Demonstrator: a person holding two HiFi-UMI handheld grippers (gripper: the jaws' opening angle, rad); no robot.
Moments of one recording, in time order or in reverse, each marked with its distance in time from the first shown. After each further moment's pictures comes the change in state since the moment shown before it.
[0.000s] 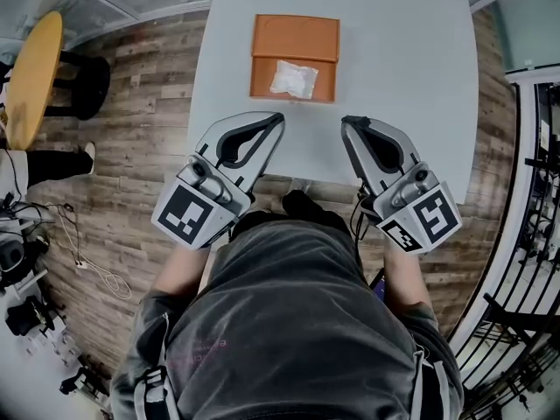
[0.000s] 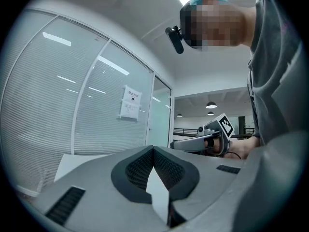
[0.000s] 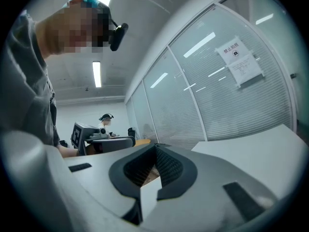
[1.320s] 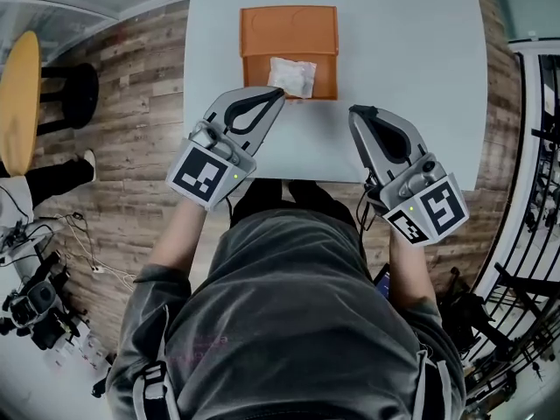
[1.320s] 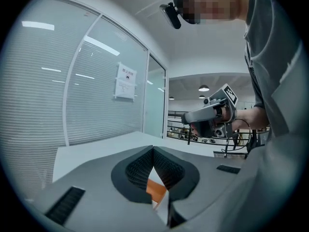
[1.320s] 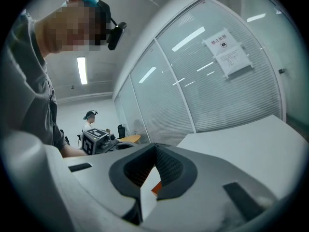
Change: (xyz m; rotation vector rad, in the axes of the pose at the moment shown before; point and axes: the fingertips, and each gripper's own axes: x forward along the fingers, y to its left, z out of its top) left arm 0.056 0.065 -0.093 0.111 0.220 -0.121; right arm 0.023 -0.054 -0.031 0.068 0.052 -0.121
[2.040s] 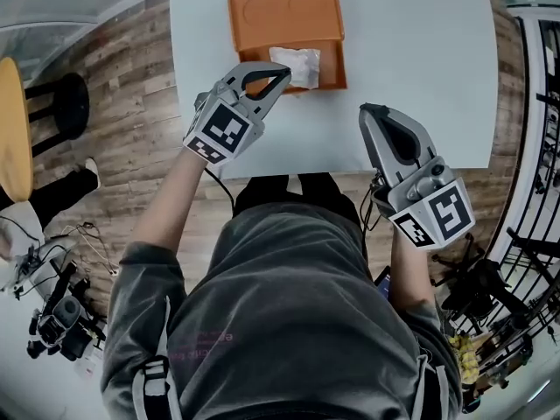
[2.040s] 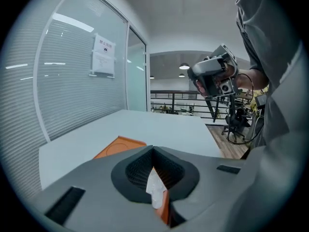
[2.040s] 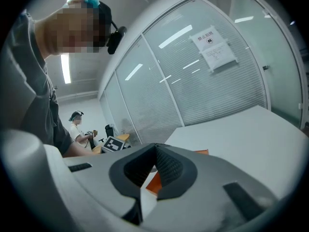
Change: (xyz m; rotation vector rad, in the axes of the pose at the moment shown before) left arm 0.067 0.072 -0.128 0.146 0.265 -0.228; right arm 0.053 -0.036 -0.033 0.094 0.039 -0.147
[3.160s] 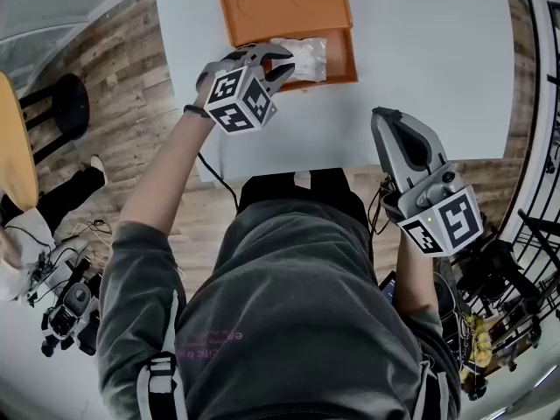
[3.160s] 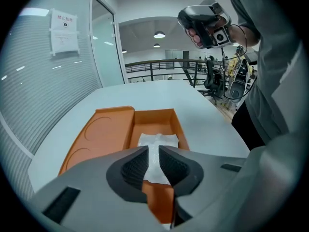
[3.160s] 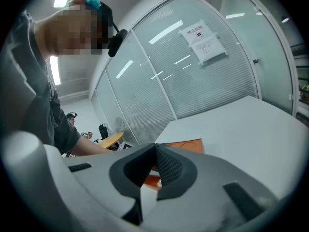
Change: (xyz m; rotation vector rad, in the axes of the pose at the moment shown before) left arm 0.075 -0.003 -0.096 0.274 0.334 -0.205; right arm -0.004 -0.031 -0.034 0.080 0.038 -0.073
